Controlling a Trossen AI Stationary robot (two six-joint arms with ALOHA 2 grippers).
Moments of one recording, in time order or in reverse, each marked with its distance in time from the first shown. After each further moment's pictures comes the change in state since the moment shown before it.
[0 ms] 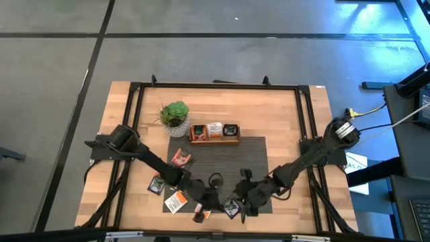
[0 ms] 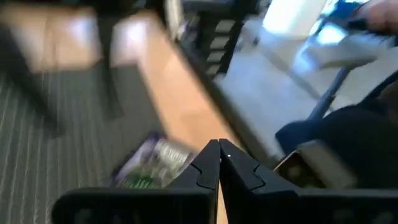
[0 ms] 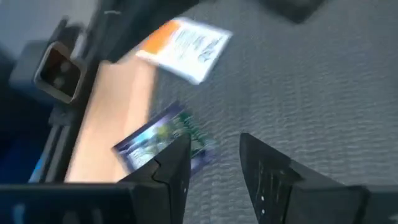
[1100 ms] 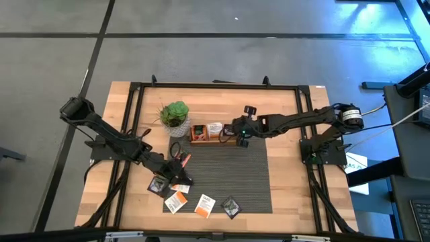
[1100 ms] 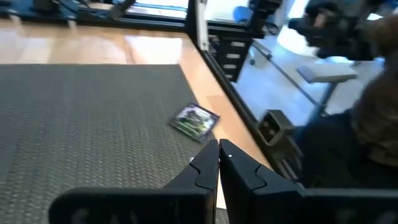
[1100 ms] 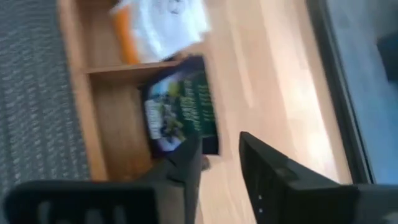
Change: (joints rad) left arm 0.000 -0.736 -0.517 -0.182 -0.081 -0.049; right arm -0.667 -0.152 0.003 -0.332 0.198 -0.530
